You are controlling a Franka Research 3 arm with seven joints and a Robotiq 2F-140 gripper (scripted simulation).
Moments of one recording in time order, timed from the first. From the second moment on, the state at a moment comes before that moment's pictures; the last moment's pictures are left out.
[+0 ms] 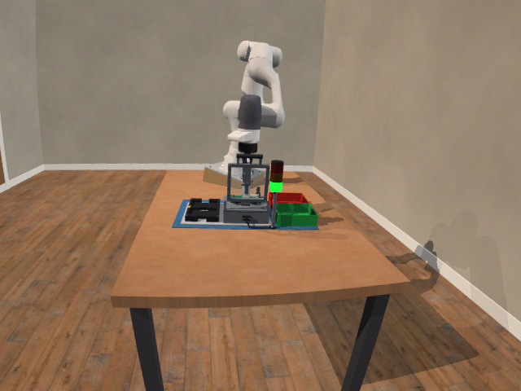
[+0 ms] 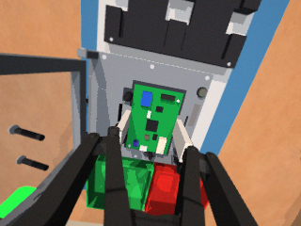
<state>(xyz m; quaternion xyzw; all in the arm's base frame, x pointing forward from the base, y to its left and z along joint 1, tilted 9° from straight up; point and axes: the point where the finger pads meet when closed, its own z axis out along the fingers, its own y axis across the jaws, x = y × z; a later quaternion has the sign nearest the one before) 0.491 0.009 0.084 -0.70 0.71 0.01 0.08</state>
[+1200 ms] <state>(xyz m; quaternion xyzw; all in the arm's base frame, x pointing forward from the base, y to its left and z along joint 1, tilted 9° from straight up) 0.490 0.008 0.091 -0.70 0.71 0.01 0.08</state>
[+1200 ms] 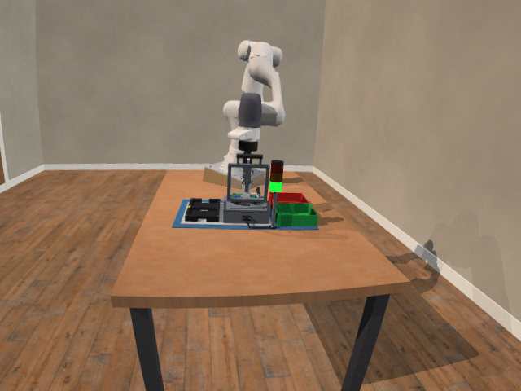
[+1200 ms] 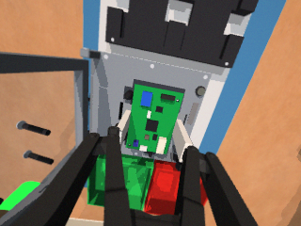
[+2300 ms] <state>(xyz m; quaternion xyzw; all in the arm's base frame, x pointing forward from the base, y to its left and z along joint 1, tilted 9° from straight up) 0.489 0.008 0.098 -0.70 0.71 0.01 0.08</state>
